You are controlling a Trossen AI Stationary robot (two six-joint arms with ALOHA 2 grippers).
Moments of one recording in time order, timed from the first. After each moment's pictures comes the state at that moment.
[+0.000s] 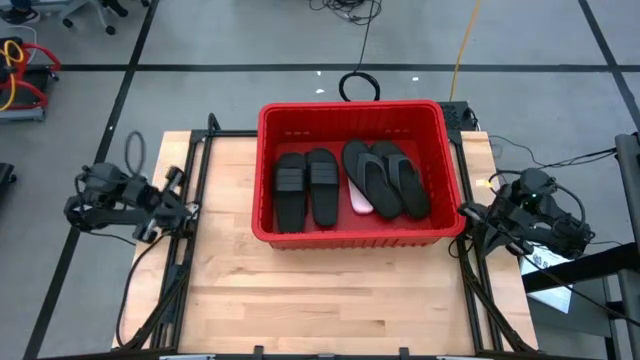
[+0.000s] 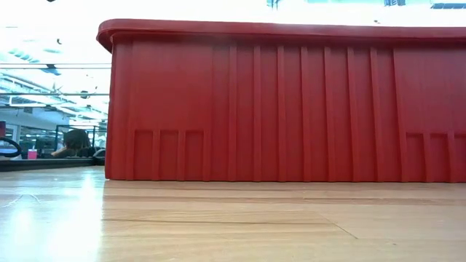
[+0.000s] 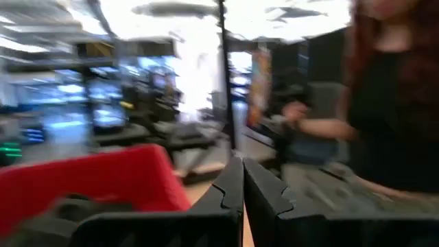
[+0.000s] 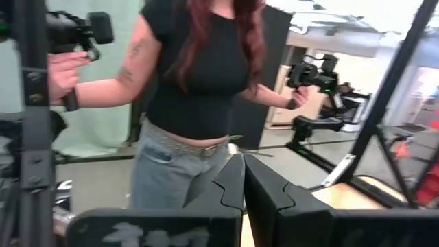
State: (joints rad) left arm -0.03 0.01 0.61 -0.42 0.36 0.02; right arm -0.27 0.00 0.48 -0.32 -1.27 -0.08
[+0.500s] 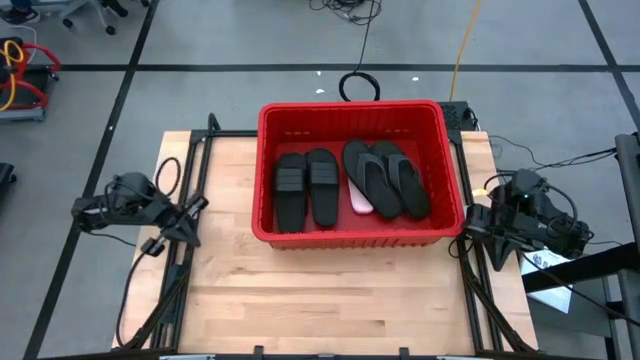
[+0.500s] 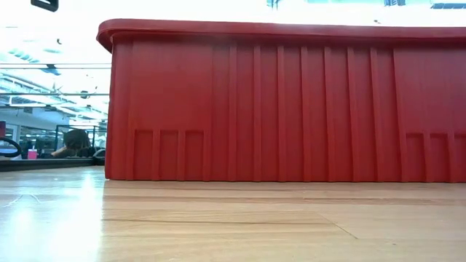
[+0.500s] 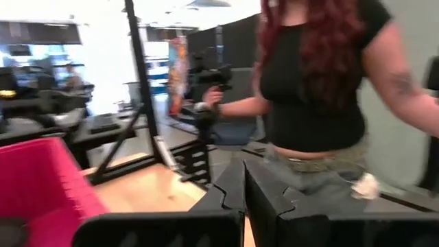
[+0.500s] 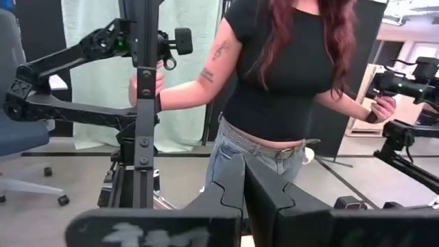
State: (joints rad) left arm -0.03 0.01 0.40 -0.28 0.71 0.02; right arm -0.27 0.00 0.44 -0.34 -1.57 -0.06
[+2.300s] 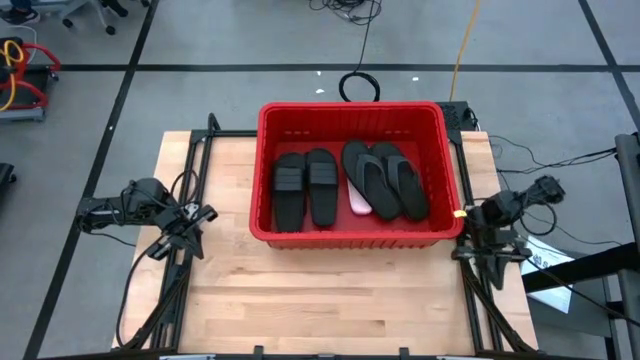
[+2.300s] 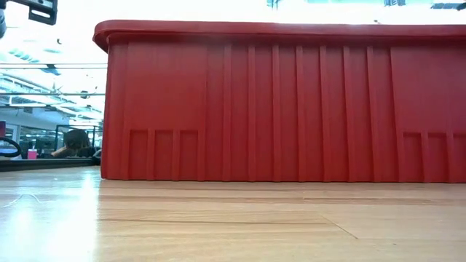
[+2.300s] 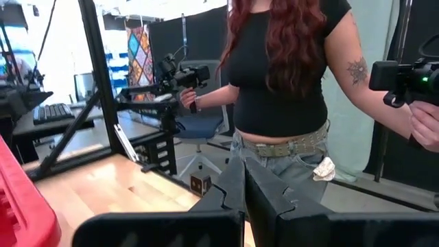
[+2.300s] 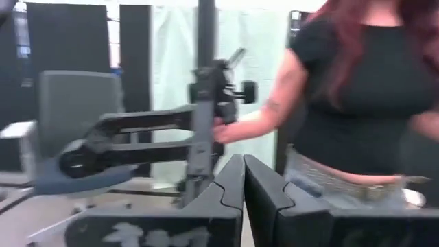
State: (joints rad) left arm -0.03 0.01 0.27 -0.17 0.86 -0.01; right arm 0.42 0.01 0.04 0.40 -1.13 0.34
